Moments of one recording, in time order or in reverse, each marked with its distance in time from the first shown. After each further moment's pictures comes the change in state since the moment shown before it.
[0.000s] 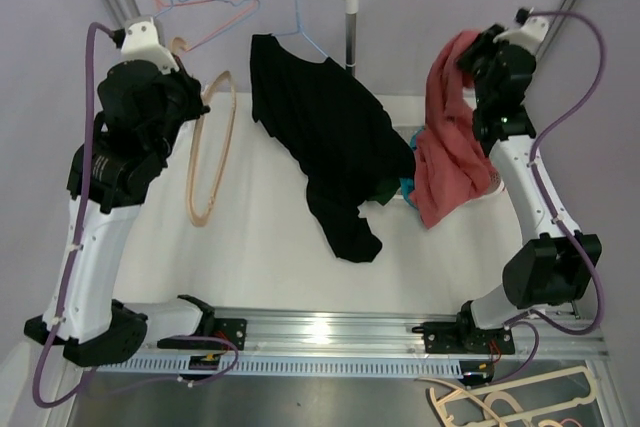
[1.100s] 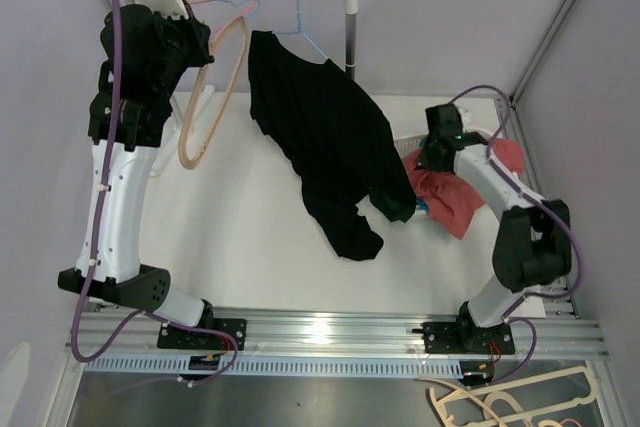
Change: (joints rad) left arm 0.188 0.290 0.256 0.176 0.330 0.175; right arm 0.151 0.134 -0.345 -0.722 0.106 0.140
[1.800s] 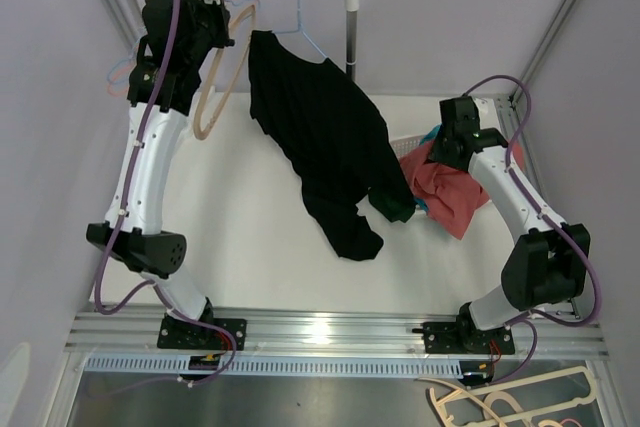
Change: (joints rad) left arm 0.001 0.216 0.098 0.134 0.038 0.142; right arm -0.035 -0.160 0.071 -0.156 0.077 -0.050
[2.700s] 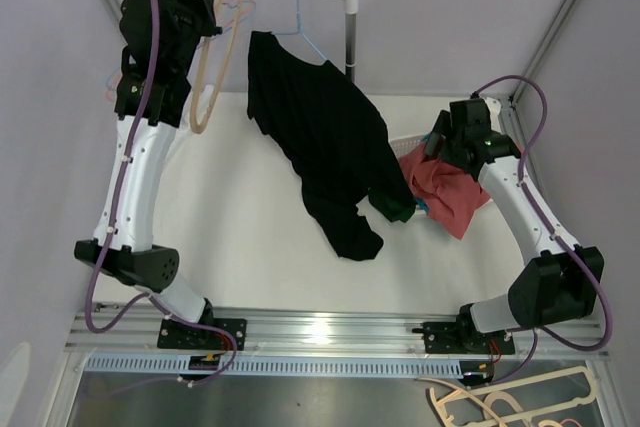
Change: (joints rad) left arm 0.003 -0.124 -0.134 0.186 -0.037 -0.011; right arm -0.011 -0.102 -0.034 0.008 0.005 -0.008
